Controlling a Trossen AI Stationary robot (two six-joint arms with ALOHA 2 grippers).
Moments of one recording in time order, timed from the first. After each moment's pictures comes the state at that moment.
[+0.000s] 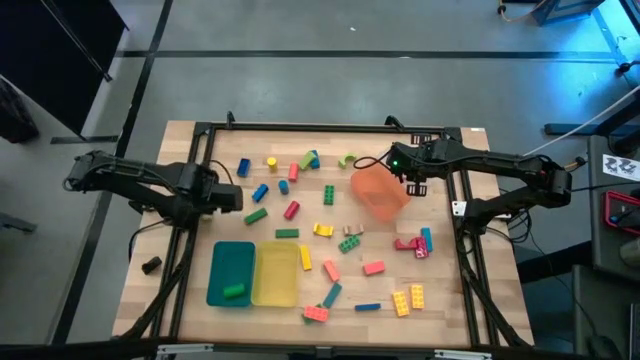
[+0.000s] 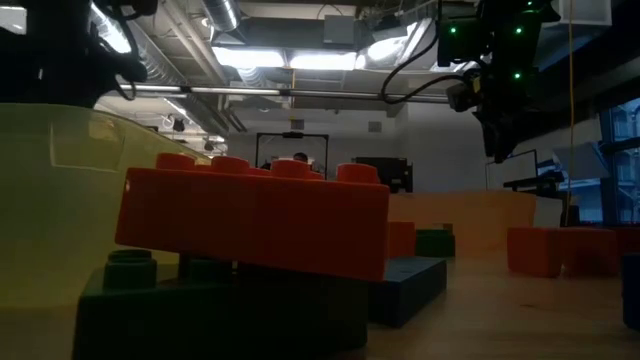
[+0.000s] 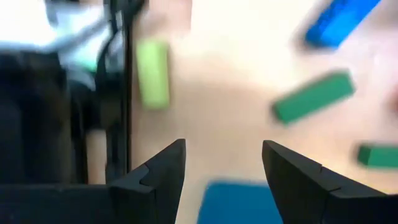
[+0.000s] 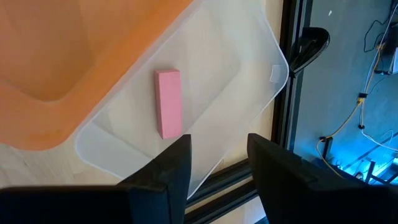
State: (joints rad) left arm -0.08 1.05 0.87 -1.40 -0.18 -1.71; right arm -0.35 1.31 1.02 -1.10 0.48 -0.32
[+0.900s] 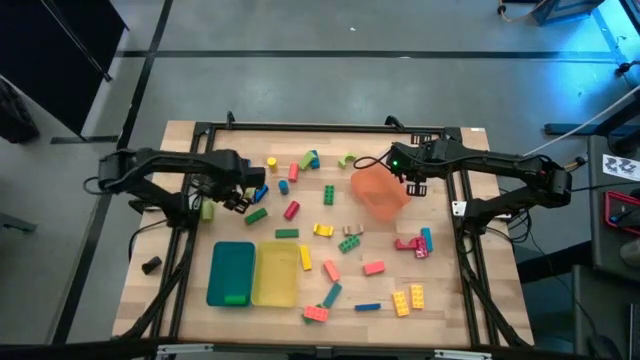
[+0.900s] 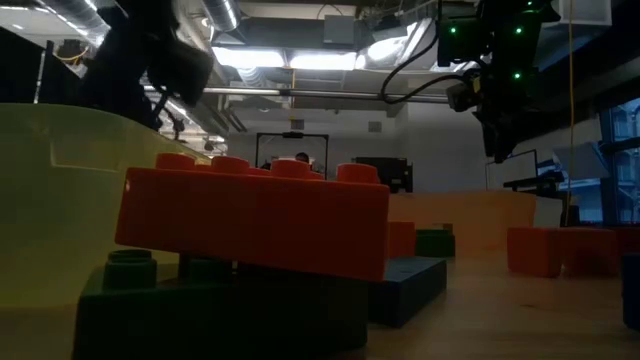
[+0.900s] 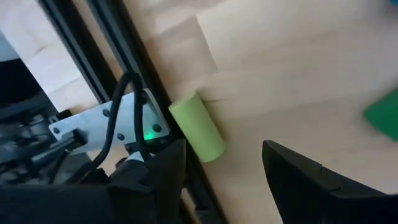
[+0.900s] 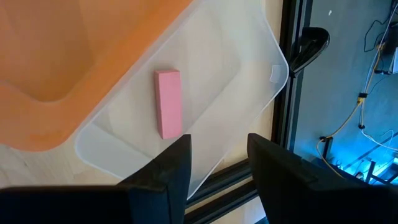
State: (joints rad) left arm 0.27 1.41 0.87 -1.41 -0.11 -0.89; right arm -0.35 1.31 1.02 -1.10 0.48 -0.31
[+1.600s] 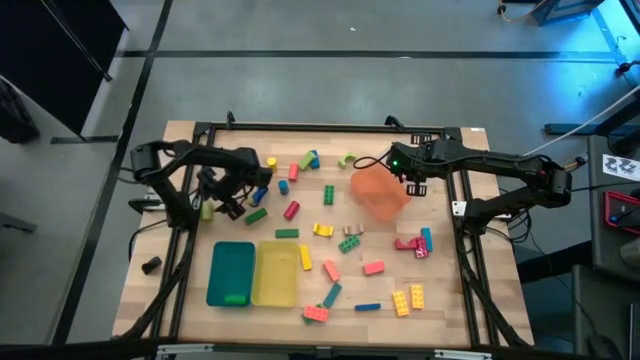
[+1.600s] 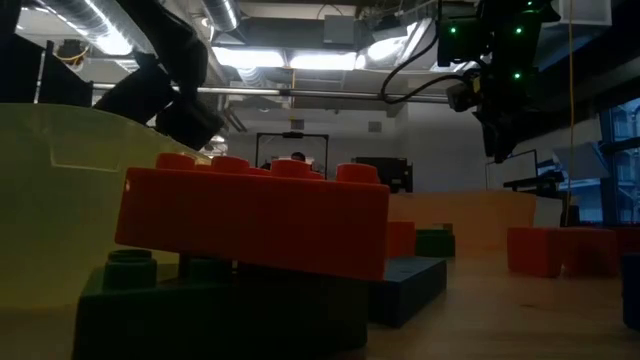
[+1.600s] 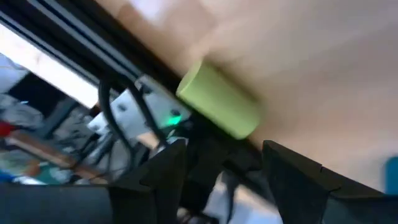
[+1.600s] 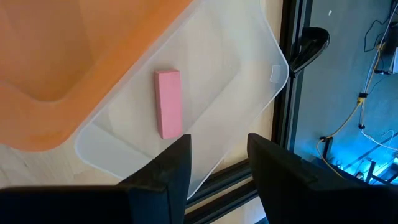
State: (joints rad) left arm 0.39 1.67 0.87 -1.49 -0.05 -0.45; right arm -0.35 1.31 1.02 -1.10 0.48 -0.31
